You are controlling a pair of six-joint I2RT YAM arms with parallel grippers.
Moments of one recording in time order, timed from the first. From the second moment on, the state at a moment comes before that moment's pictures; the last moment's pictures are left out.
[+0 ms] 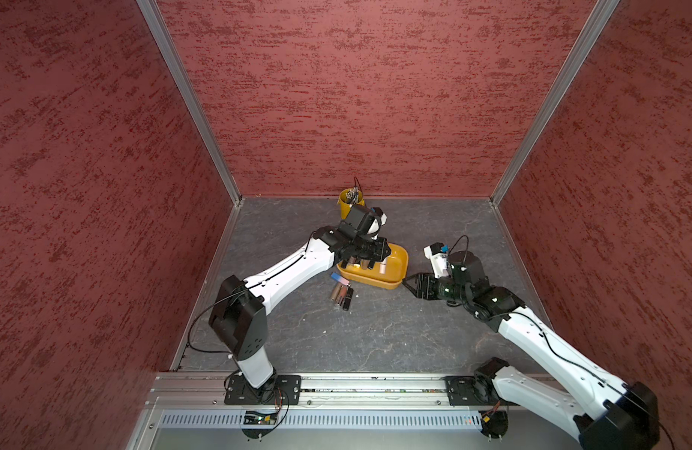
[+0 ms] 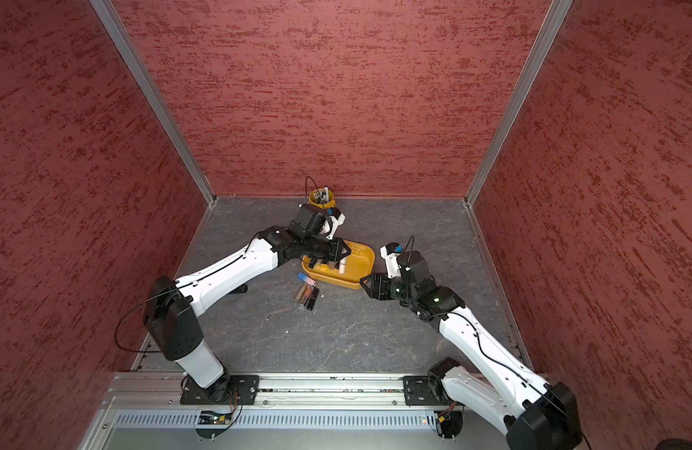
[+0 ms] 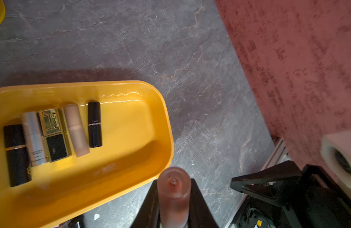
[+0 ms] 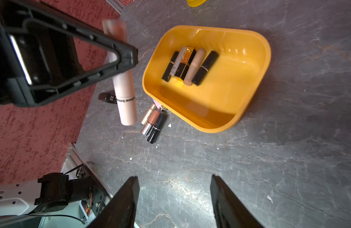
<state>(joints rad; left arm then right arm) -0.71 1.75 1.56 -0.63 0.25 -0.42 0.49 0.96 0.72 -0.44 -0.32 0.52</state>
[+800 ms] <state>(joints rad) -0.72 2.21 2.01 -0.91 0.16 -0.24 0.49 0.80 0.54 -0.30 -0.25 0.37</state>
